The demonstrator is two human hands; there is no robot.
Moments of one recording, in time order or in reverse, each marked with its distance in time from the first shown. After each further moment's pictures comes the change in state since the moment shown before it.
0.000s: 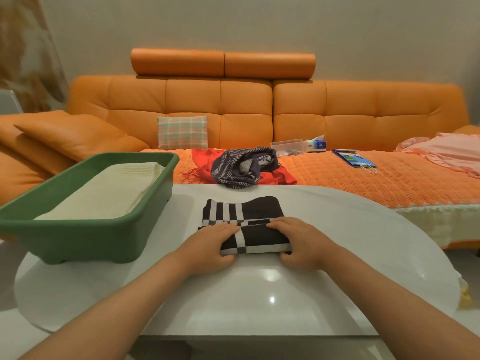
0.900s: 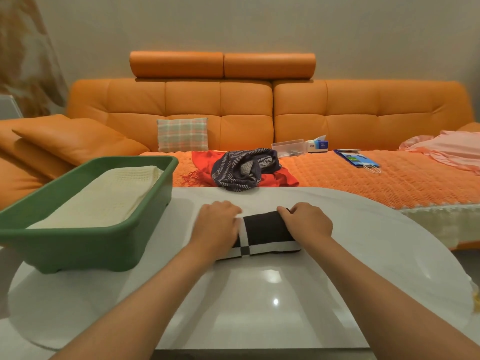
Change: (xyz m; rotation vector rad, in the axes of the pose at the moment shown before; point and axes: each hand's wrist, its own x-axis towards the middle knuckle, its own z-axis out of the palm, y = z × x) left_hand 0.040 0.021 -0.014 0.199 0.442 -0.087; right_hand 0.057 0.000 -0.004 0.061 0.311 0.733
